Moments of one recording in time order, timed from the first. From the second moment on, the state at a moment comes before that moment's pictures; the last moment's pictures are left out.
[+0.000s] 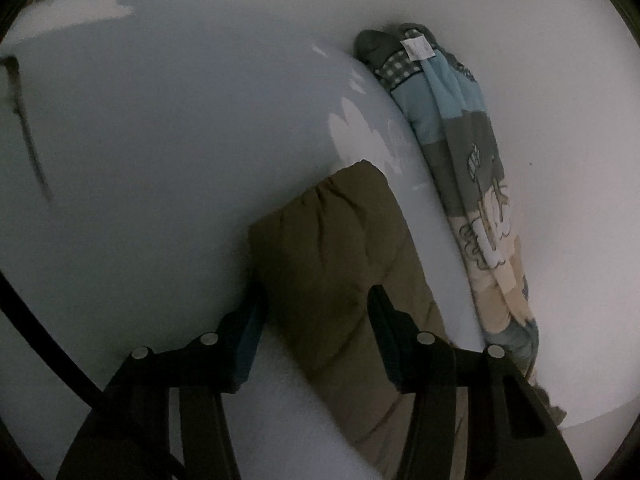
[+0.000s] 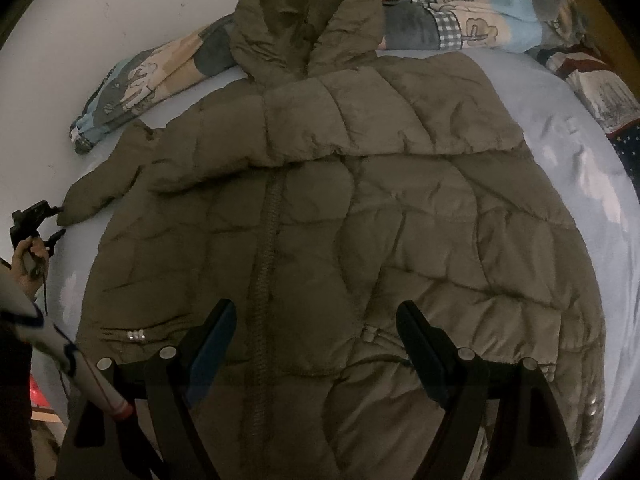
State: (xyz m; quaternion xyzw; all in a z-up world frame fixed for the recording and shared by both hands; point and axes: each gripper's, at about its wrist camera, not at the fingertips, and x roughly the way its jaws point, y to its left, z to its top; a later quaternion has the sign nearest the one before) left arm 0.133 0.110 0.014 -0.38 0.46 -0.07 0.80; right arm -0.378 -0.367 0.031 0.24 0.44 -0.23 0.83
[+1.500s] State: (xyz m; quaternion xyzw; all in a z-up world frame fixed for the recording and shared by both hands) left arm -0.185 -0.258 0.325 -0.10 0.37 -0.32 0.87; right arm -0.540 -0.487 0.113 0.39 0.25 -0.38 0.80
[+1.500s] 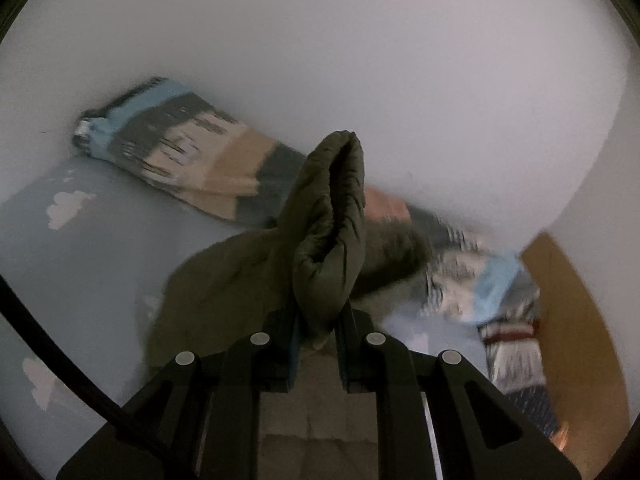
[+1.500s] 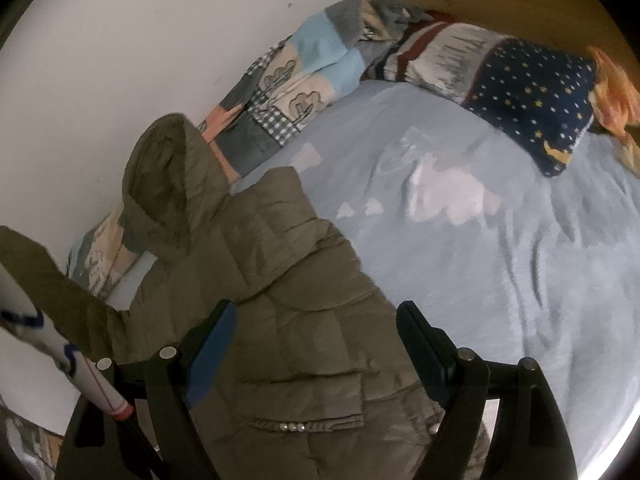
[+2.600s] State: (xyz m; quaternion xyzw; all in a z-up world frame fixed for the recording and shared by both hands) left arm -0.291 -0.406 0.151 0.06 0.47 -0.36 0.80; right arm -0.573 -0.507 0.114 0.45 0.22 -0.37 0.78
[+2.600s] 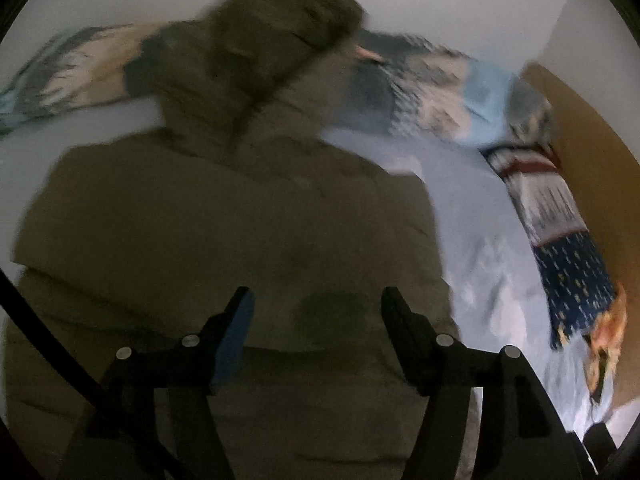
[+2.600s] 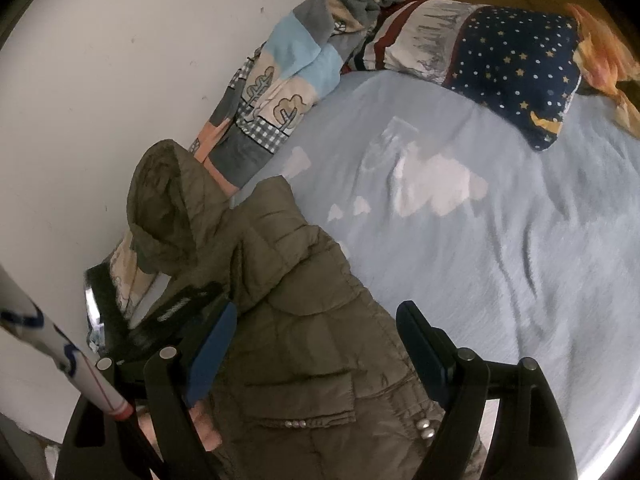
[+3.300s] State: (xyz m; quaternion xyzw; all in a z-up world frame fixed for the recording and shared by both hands) left arm -0.219 -0.344 0.121 0.09 0.46 -0.23 0.85; right arm -0.563 -0.508 0.105 0.45 0.24 -0.37 0.78
